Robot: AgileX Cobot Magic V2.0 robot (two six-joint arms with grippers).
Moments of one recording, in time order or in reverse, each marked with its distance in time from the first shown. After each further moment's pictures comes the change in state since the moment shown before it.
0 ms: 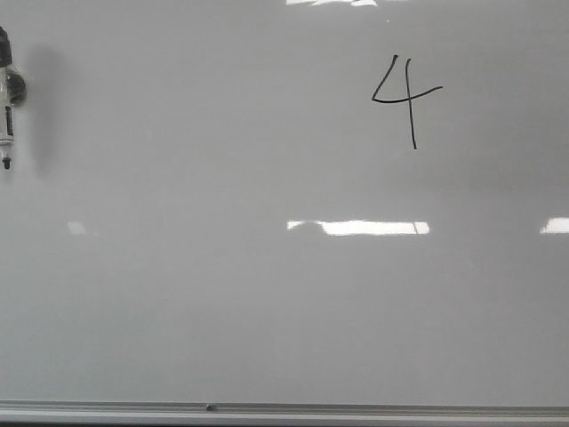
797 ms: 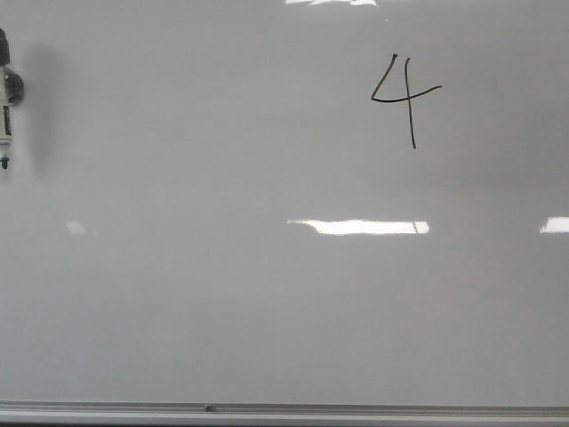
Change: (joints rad) left arm 0.000 -0.005 0.000 0.000 0.009 0.024; right arm 0.000 0.000 0.000 -0.008 0.000 0.002
